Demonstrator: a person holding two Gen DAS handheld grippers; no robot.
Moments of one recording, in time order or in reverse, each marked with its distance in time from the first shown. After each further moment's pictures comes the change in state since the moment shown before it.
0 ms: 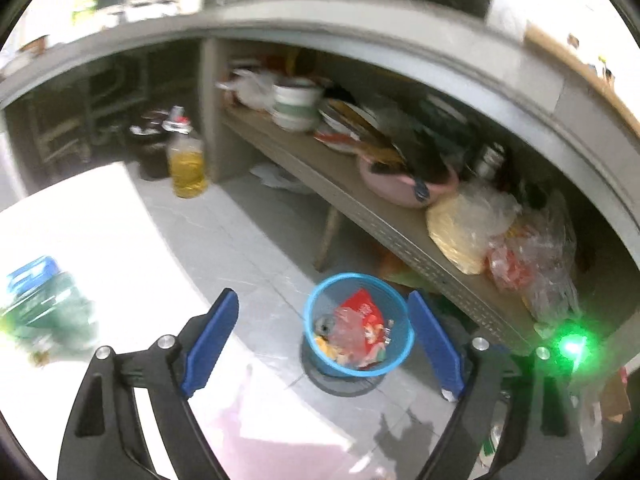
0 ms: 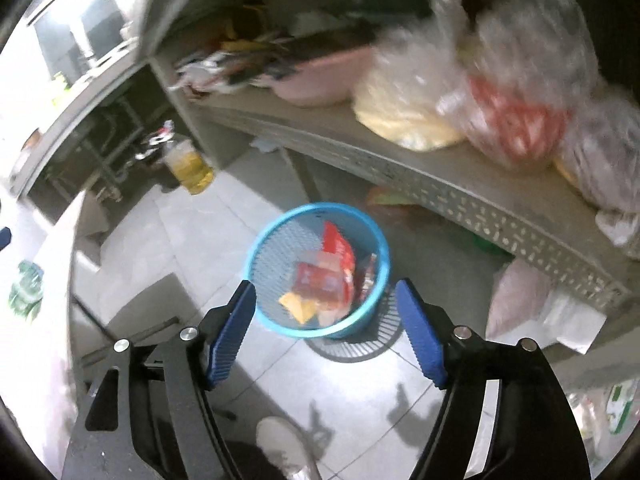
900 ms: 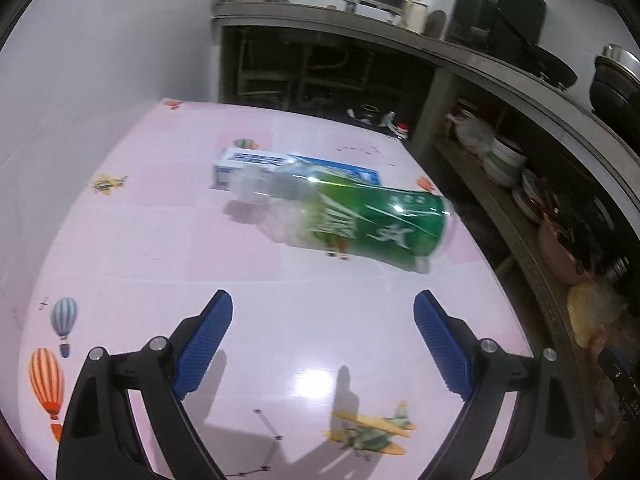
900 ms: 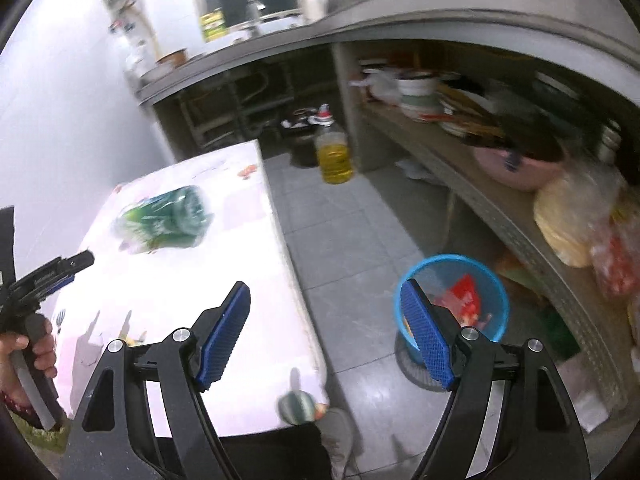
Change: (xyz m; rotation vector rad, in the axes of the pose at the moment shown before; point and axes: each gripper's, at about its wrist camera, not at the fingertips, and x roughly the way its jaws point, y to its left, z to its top) left arm -0.144 0.189 -0.117 -0.449 -0.081 0.475; right arm -0.060 0.174 -0.001 -0.434 -0.027 0.301
